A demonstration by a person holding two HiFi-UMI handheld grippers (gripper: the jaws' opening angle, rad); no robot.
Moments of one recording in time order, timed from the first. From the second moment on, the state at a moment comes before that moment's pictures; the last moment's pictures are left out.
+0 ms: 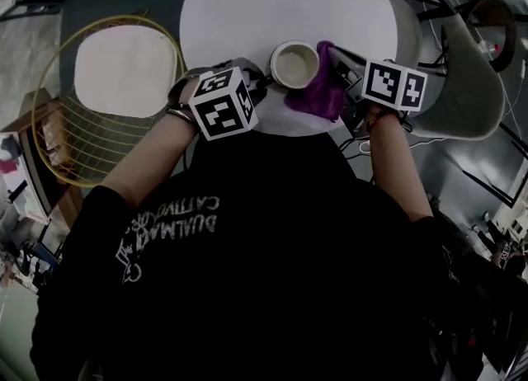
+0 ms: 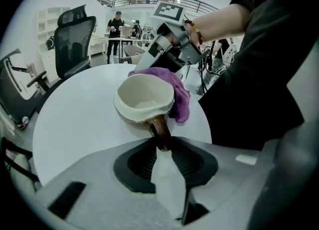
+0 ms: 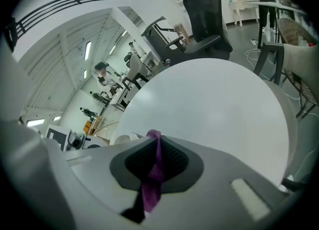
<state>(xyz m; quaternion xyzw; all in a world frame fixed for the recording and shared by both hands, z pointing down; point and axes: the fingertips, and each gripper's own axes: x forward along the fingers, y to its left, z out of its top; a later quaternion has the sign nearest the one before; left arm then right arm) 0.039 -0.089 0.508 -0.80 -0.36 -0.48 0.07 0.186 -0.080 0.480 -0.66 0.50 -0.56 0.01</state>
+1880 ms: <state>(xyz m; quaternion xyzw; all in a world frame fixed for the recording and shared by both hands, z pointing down) 0.029 -0.099 0.513 -0.72 -0.45 -0.49 0.18 0.171 -0.098 0.496 -0.60 0.54 -0.53 -0.27</state>
